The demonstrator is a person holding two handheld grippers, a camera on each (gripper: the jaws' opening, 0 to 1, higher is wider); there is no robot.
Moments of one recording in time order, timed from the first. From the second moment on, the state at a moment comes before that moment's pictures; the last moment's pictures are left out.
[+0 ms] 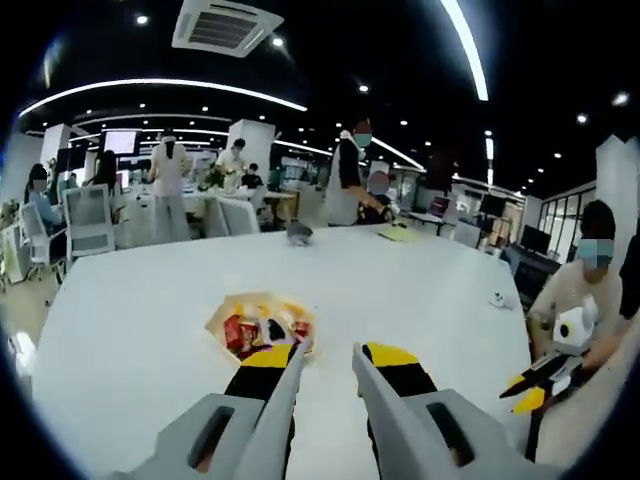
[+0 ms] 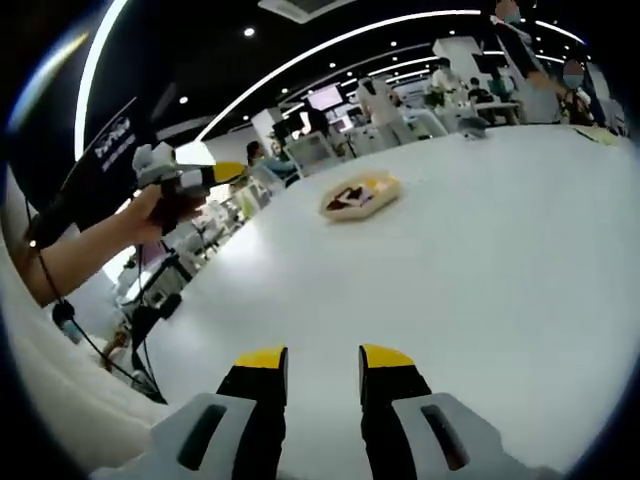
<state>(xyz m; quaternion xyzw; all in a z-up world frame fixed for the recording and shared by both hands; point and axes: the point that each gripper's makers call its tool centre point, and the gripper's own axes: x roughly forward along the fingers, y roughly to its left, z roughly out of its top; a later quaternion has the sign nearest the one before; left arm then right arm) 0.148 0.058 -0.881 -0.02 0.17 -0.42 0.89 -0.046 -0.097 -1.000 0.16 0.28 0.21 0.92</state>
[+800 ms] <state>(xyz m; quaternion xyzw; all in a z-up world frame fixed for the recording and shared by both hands) 0.047 0.073 -0.915 -0.06 0.19 -0.48 0.86 -0.045 -0.057 -1.001 0.15 0.29 0.28 0.90</state>
